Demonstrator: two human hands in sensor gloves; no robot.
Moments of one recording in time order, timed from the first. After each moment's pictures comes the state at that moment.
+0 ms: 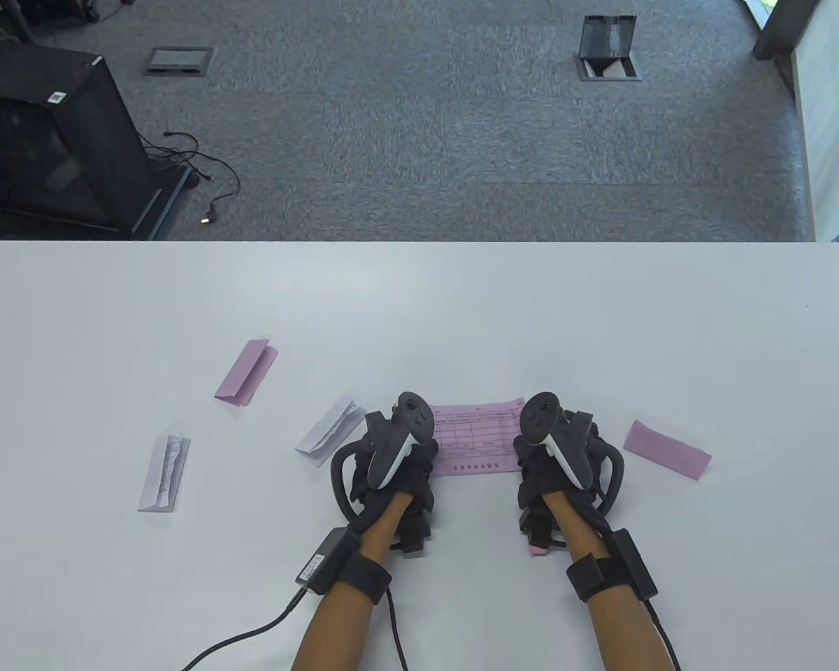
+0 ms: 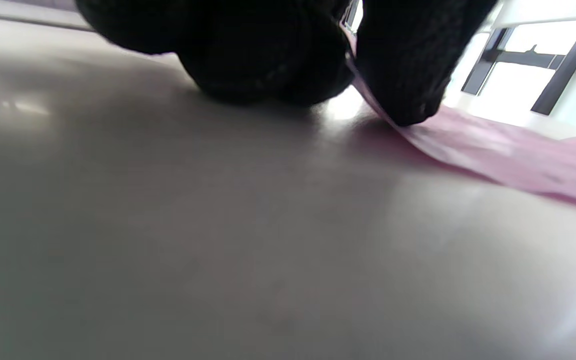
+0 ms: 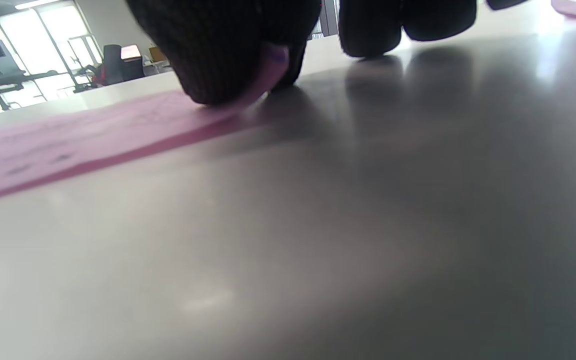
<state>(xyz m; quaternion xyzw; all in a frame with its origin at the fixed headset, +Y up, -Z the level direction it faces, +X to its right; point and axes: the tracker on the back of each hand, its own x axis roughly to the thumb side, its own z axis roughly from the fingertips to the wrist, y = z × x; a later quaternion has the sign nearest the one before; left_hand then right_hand) -0.061 -0.774 -0.326 -0.13 0.13 0.09 0.98 0.166 -0.777 -0.329 -0.17 0.08 0.98 0.07</state>
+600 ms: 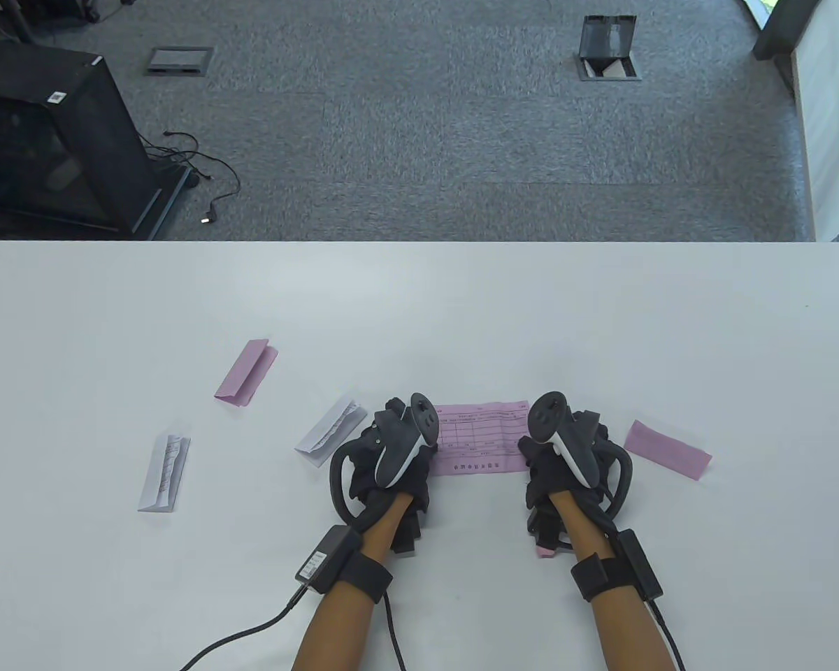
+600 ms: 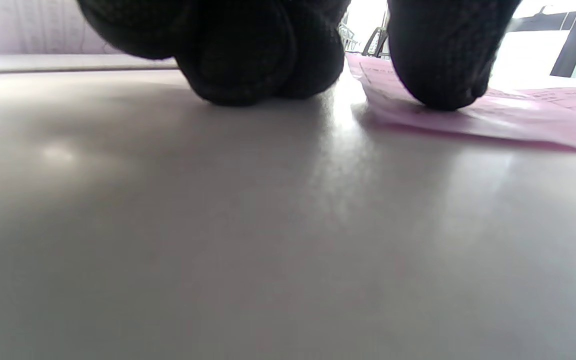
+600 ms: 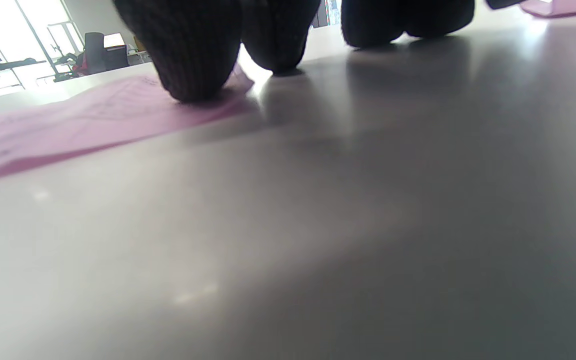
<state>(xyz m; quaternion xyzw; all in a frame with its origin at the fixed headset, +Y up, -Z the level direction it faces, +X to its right) -0.059 -0.774 -0.326 -0.12 0.13 0.03 0.98 0.175 -0.778 -0.329 -0.17 0.09 0.98 0.07</state>
